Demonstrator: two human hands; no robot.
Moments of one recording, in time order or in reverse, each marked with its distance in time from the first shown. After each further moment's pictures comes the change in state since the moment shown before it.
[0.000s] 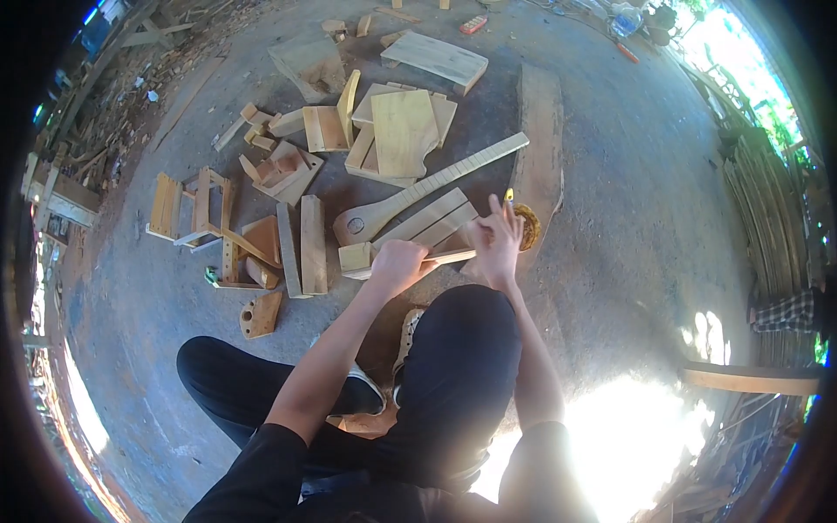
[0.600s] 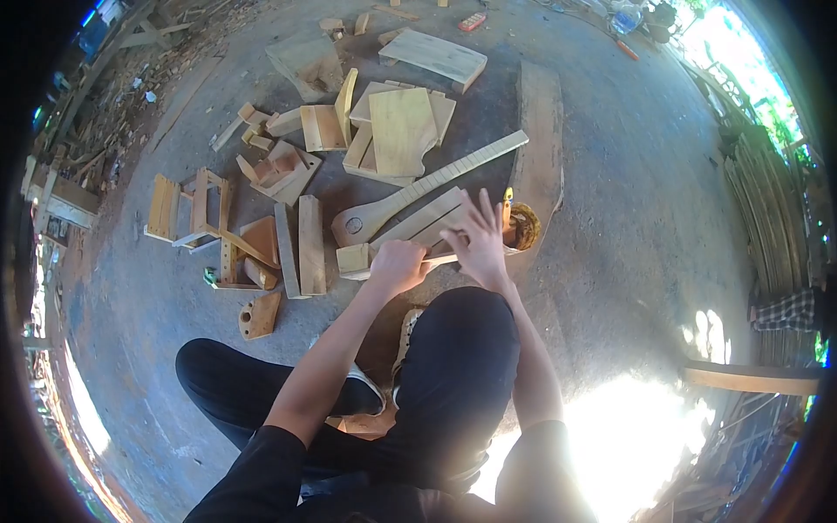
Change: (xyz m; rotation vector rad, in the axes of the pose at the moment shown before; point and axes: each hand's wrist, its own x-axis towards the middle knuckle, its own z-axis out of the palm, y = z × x) left_hand 0.005 0.000 -0.002 -0.042 -0.078 -0.064; right_hand 0.012 -0.020 0.012 0.027 -0.246 -0.230
